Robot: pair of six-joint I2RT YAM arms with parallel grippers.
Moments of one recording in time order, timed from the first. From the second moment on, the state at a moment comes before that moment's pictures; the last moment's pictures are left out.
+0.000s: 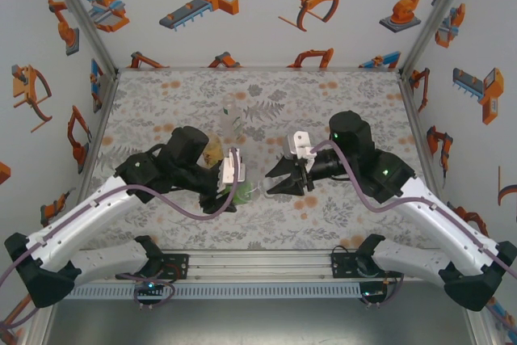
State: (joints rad) left arm -0.88 1.04 1.08 -0.83 0.58 0.55; right arm 0.79 1.00 1.12 -0.49 -0.90 -0.41
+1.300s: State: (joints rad) left arm -0.88 1.01 1.03 -0.75 0.56 0.54; right arm 0.83 1.01 1.14 -0.49 -0.79 -0.29
